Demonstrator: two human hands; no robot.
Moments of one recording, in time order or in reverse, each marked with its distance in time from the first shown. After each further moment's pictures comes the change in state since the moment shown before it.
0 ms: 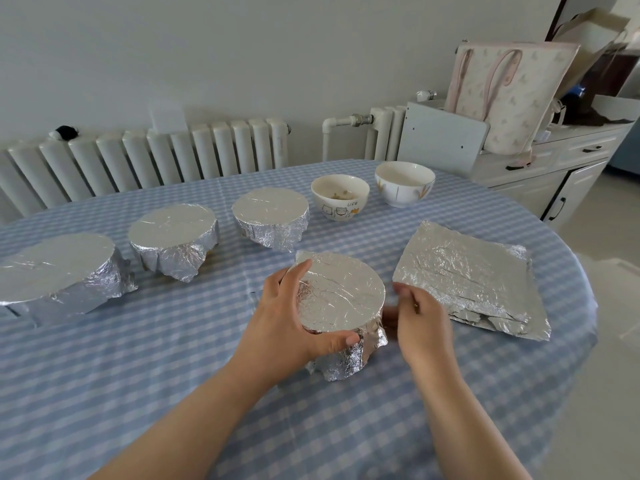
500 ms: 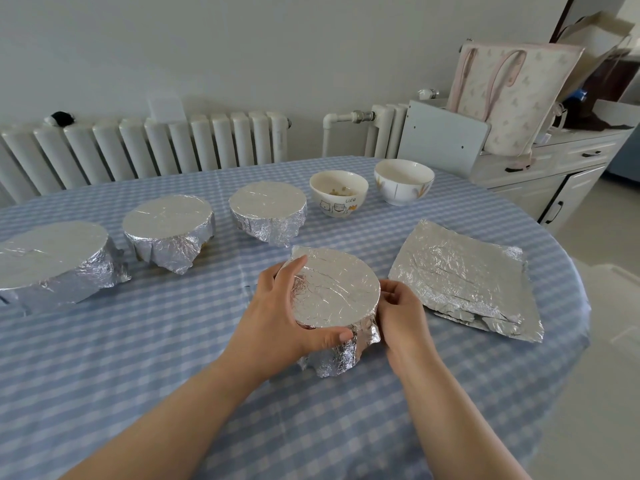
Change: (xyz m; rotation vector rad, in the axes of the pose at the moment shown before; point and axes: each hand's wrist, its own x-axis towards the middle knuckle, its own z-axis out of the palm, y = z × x) left_hand 0.000 0.001 0.000 -0.010 0.001 -0.011; right_hand 0.014 0.009 0.025 0.326 -0.138 0.247
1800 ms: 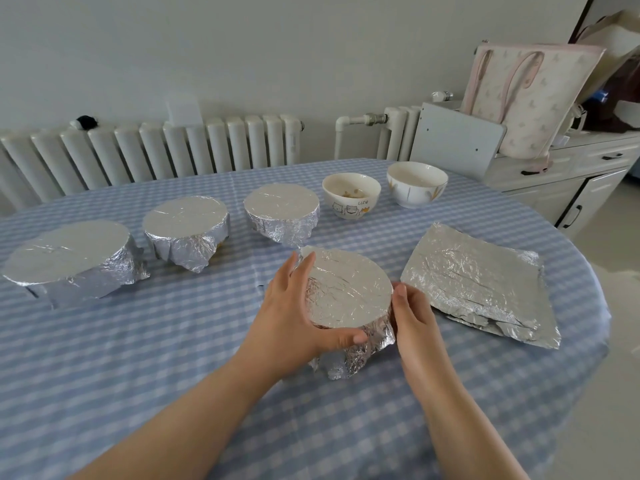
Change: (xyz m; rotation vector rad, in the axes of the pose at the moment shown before) left_hand -0.004 0.006 -0.002 0.056 -0.027 -0.034; right_hand -0.023 0.001 -0.010 -0.023 -0.085 -0.161
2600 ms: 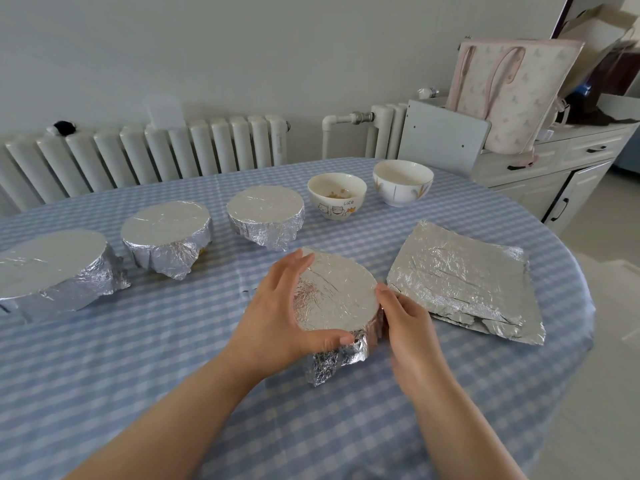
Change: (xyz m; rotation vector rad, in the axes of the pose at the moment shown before) left_hand 0.012 -0.001 0.002 0.012 0.033 0.164; right_hand -0.004 -0.018 -0.008 0.111 -0.044 0.122
